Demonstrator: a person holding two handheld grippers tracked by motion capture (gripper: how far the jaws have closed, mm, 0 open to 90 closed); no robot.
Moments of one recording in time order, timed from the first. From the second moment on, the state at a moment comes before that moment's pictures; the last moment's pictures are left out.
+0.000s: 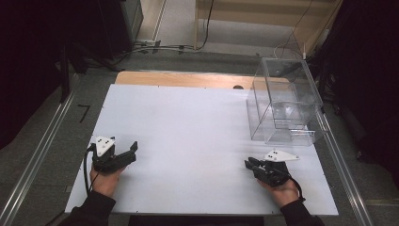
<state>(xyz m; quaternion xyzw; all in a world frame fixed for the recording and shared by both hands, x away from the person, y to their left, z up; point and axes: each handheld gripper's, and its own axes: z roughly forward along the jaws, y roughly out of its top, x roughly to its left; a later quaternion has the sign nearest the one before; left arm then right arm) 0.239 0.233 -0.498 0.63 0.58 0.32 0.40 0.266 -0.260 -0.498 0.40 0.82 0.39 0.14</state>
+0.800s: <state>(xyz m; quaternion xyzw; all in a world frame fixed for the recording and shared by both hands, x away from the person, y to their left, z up) 0.239 0.233 -0.497 0.63 0.58 0.32 0.40 0.254 -0.265 -0.473 0.39 0.80 0.43 0.14</state>
